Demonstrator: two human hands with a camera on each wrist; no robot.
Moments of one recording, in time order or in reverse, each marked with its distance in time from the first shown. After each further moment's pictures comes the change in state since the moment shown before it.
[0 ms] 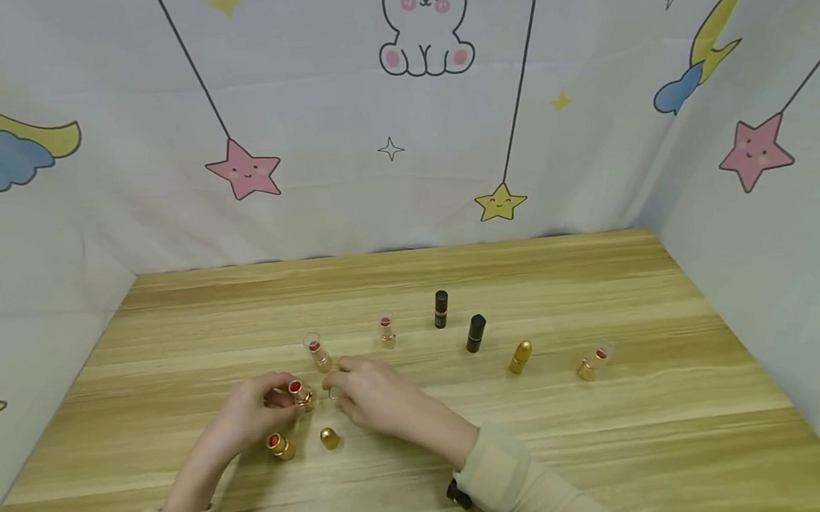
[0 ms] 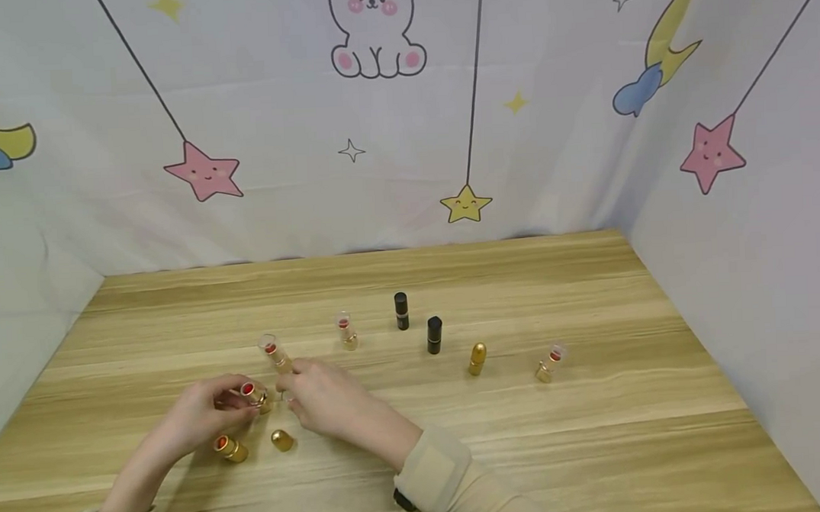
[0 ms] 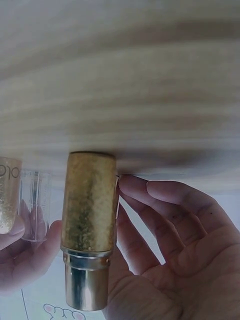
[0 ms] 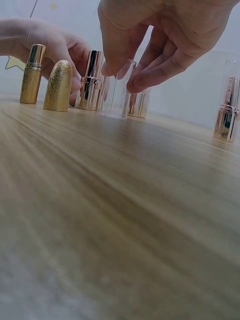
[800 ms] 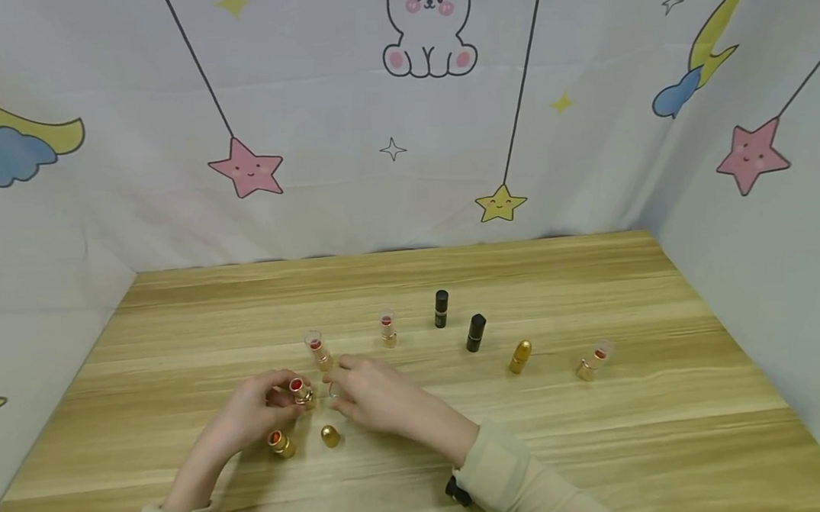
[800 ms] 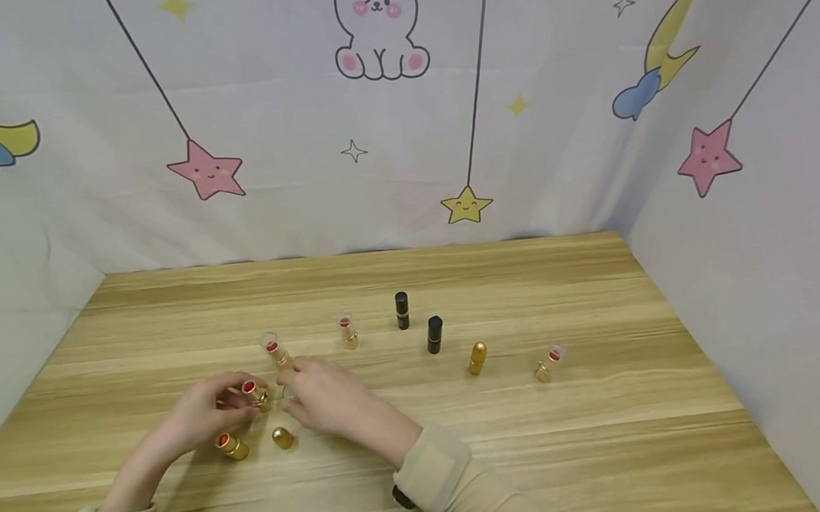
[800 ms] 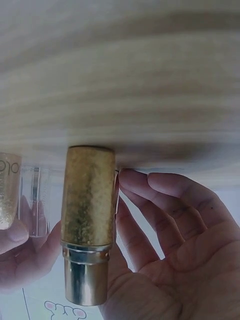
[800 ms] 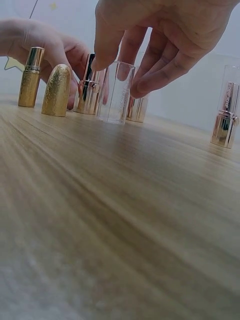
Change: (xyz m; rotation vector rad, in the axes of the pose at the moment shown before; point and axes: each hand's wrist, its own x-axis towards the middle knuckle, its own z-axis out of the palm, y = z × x) left_hand -0.002 0.000 -0.002 -0.017 -0.040 0.004; right_hand 0.001 -0.002 -0.003 -0.020 -0.024 0.003
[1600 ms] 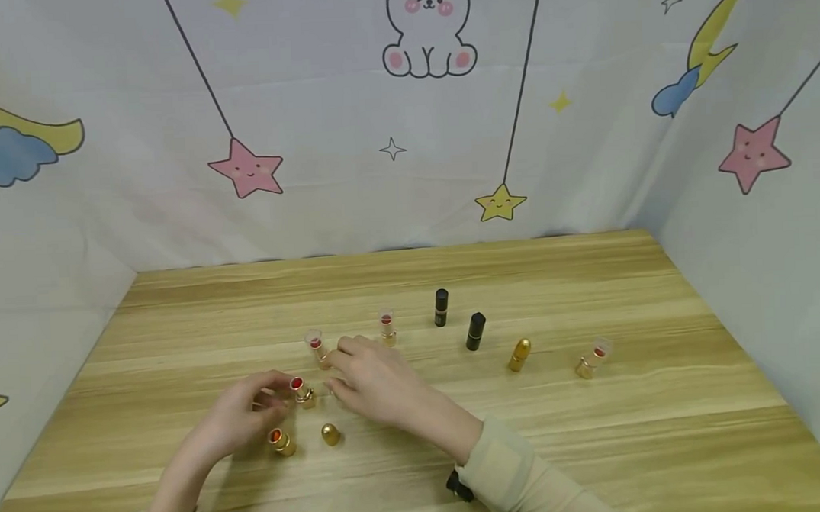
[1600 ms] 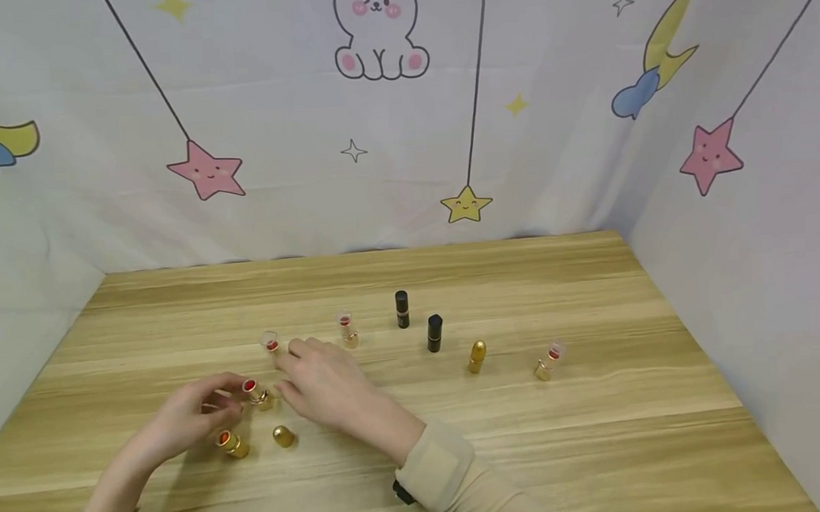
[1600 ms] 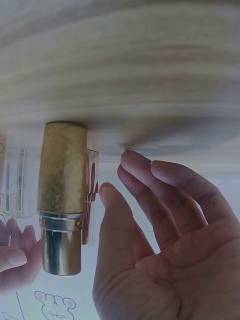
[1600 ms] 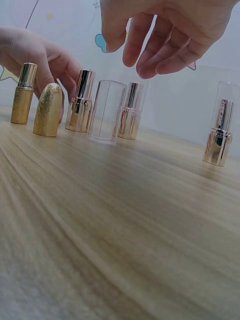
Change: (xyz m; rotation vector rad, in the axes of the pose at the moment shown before) left_hand -0.010 0.000 -0.014 0.046 -0.003 0.051; right_hand 0.001 -0.002 -0.015 -0.093 0.204 -0.017
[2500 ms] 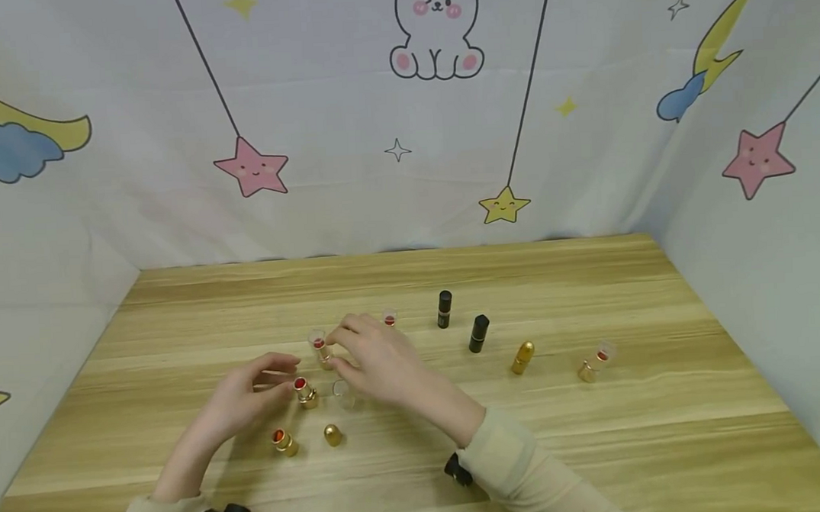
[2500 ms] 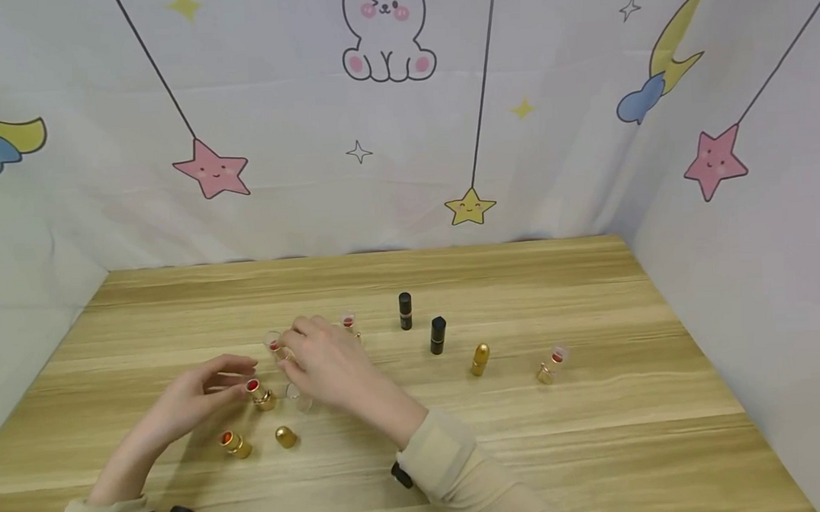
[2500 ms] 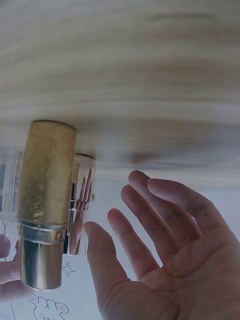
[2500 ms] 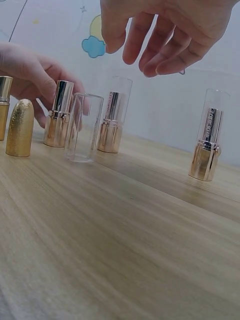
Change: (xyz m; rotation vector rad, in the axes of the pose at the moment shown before) left_hand 0.012 -0.009 -0.006 -0.081 0.071 0.007; right_hand 0.013 0.005 -0.013 0.051 0.037 0.081
